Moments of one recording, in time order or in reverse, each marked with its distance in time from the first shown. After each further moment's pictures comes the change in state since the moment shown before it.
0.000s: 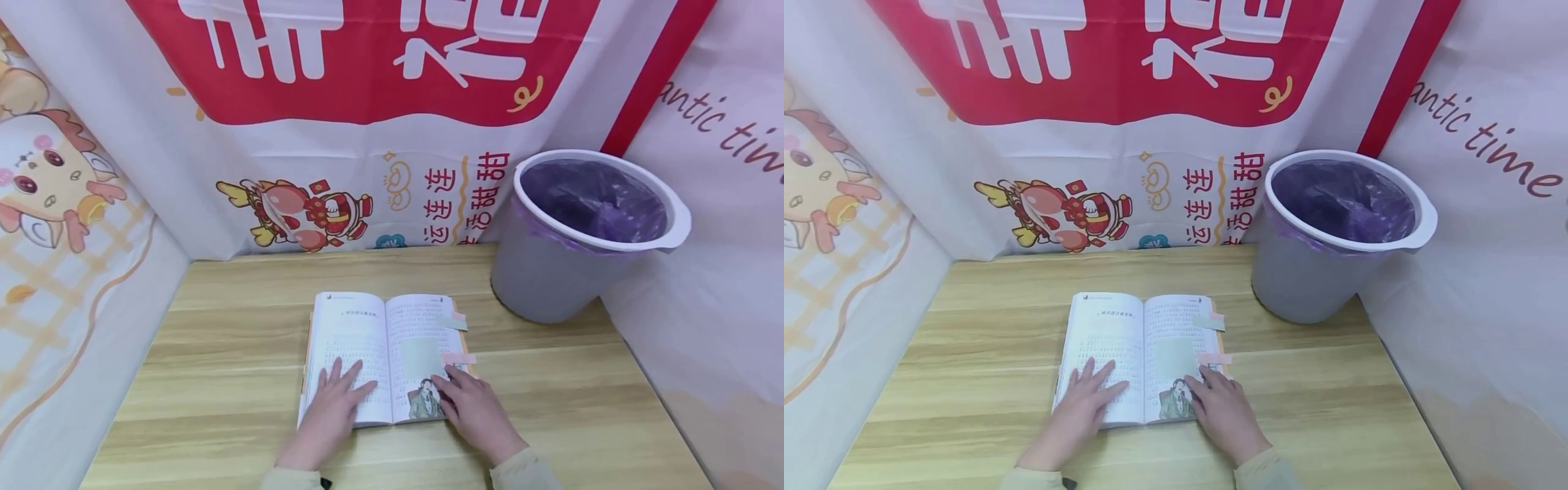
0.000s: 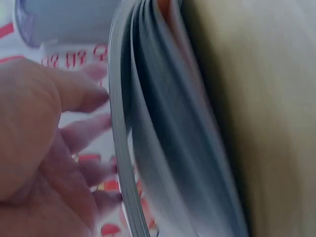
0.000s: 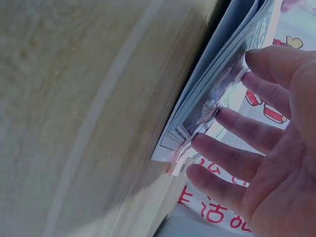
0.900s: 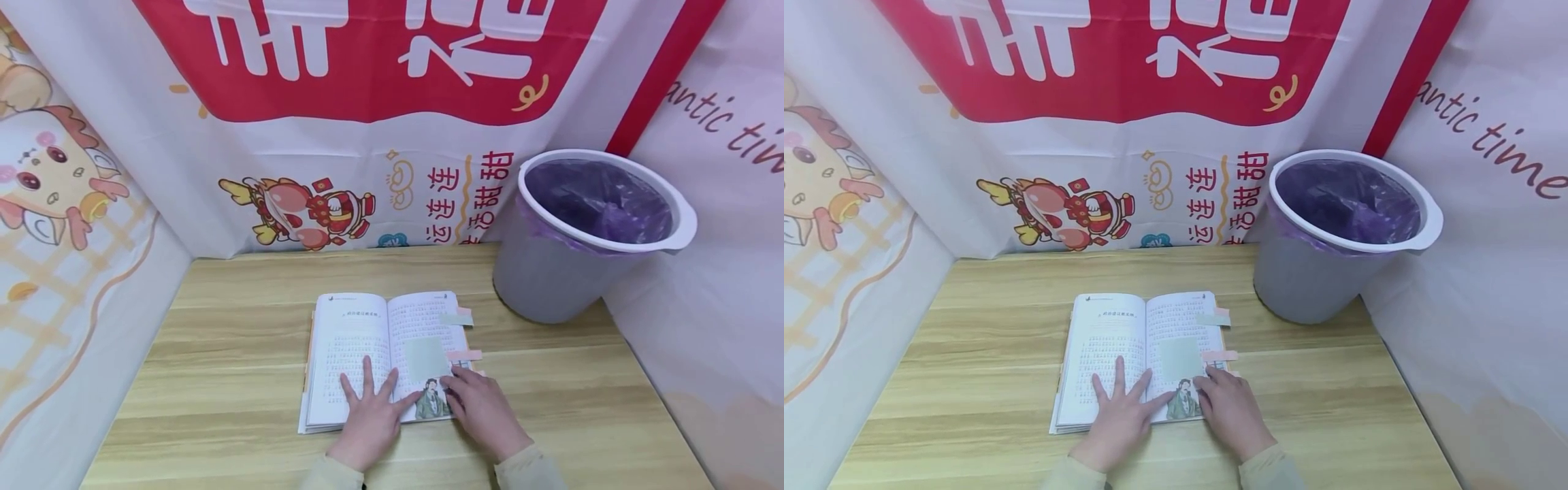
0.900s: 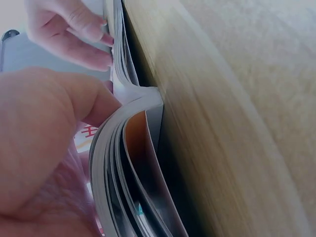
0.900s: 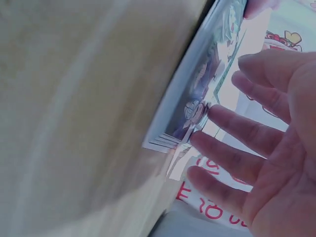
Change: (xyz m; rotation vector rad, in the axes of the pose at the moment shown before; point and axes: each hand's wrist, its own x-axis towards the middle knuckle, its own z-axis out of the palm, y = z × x) left_hand 0.019 0.050 0.040 0.202 -0.137 0.013; right_hand 0.005 0.004 -0.005 0.019 0.031 0.002
